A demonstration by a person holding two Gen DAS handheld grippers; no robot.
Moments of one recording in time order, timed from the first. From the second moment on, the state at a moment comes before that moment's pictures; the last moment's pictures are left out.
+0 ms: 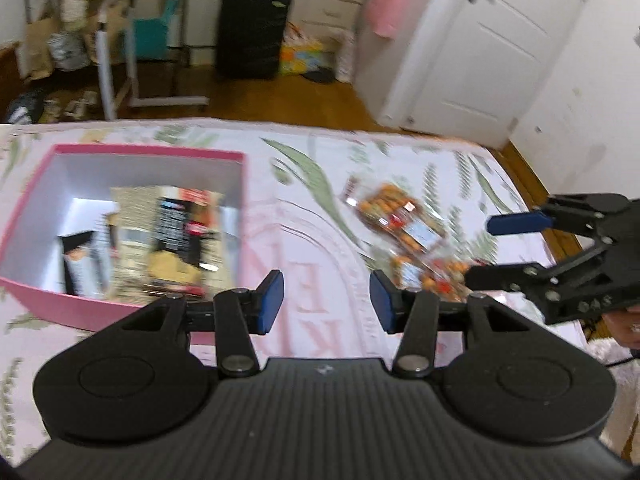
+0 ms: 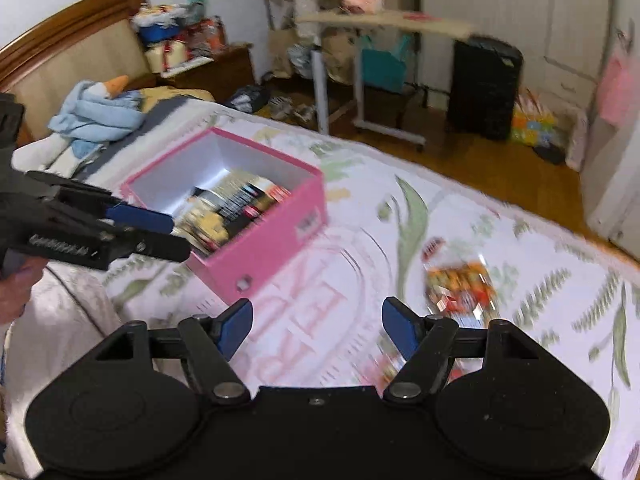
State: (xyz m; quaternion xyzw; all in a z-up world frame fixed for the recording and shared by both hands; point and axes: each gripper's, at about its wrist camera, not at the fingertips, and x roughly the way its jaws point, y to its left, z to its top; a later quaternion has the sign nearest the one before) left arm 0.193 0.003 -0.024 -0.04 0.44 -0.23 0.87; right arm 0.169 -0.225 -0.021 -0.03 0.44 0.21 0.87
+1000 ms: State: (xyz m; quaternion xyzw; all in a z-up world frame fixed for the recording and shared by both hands) left arm 0.221 -0.129 -0.206 -0.26 0.56 -0.22 0.76; right arm 0.203 -0.323 -0.168 -0.11 0.49 0.24 0.83
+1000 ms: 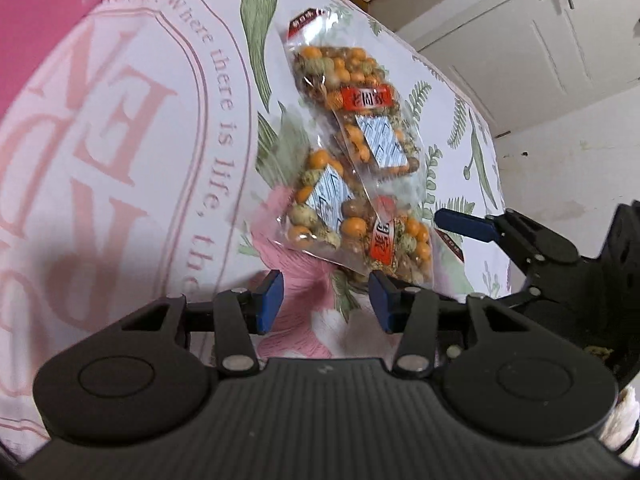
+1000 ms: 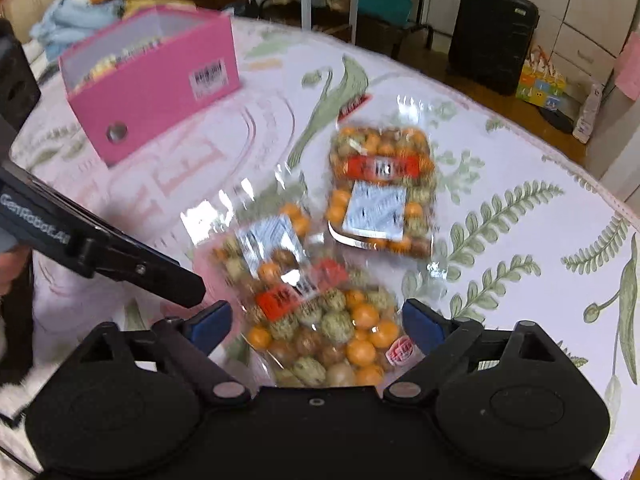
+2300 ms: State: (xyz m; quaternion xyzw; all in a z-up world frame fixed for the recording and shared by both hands) left arm 0.222 -0.127 -0.217 -0.25 0.54 -0.20 0.78; right arm 0.201 -0.261 -0.201 -0.15 0.53 0.27 0.79
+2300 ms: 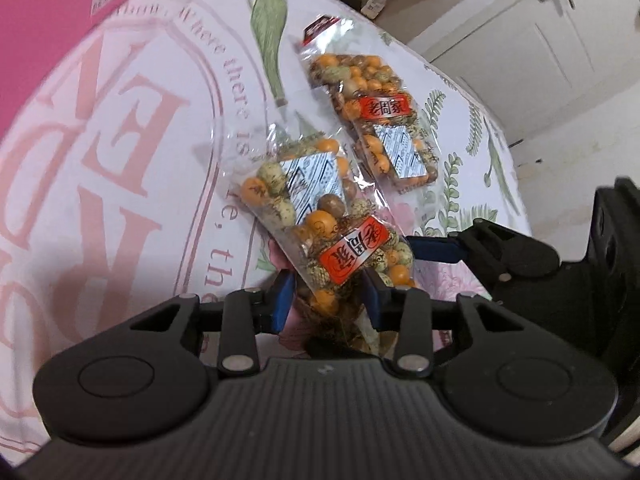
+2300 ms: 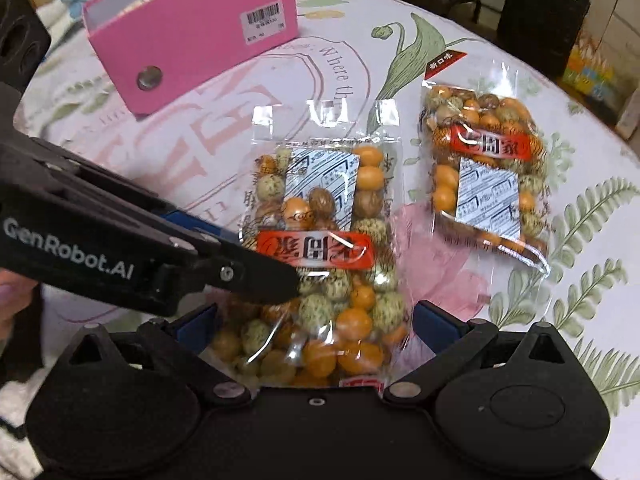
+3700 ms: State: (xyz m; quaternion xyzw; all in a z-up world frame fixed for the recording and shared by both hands) left arm 0.162 0.029 -0.048 -0.15 0.48 -0.23 0.83; right arm 0.143 -0.095 -0.053 -0.10 0.42 0.24 0.87
